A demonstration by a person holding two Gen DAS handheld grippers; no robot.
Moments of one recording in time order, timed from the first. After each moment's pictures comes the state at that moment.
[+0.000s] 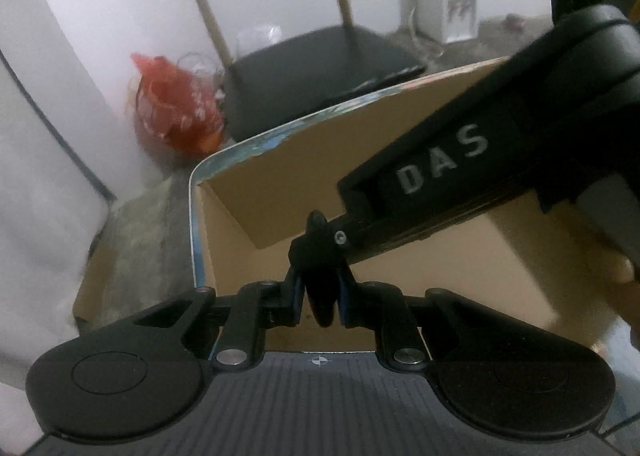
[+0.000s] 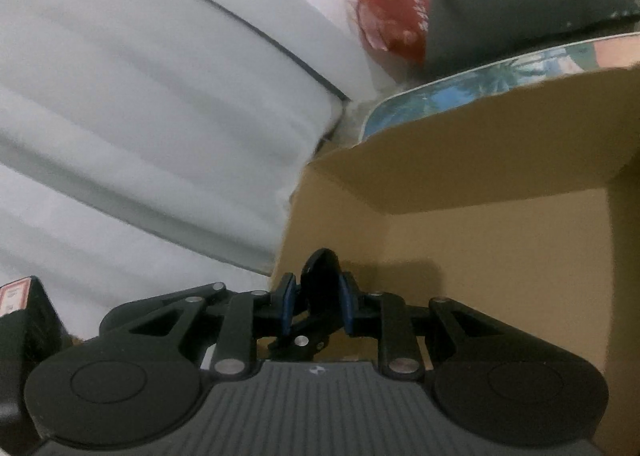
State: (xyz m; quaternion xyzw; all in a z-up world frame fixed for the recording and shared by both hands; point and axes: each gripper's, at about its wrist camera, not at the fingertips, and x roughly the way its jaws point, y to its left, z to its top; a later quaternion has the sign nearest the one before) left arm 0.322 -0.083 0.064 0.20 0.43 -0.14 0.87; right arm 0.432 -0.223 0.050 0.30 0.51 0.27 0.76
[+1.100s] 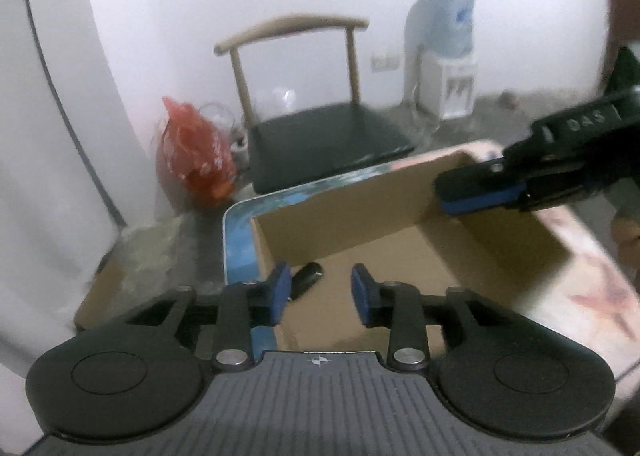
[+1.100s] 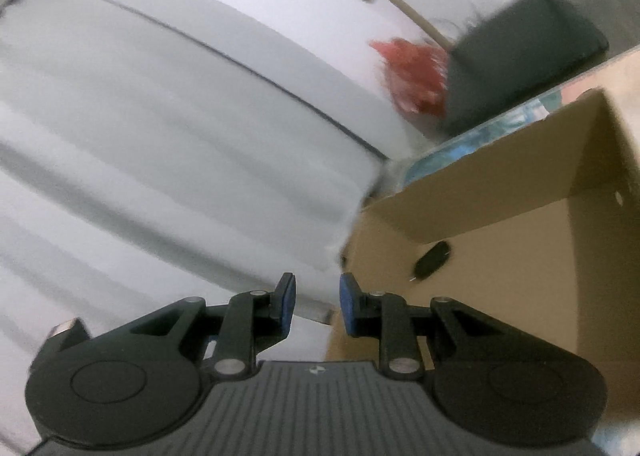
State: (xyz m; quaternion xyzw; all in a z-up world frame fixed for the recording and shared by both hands) left arm 0.205 -0.031 0.159 0.12 0.34 -0.17 0.92; right arm 0.299 -0.303 0.134 0.37 0.39 0.30 0.79
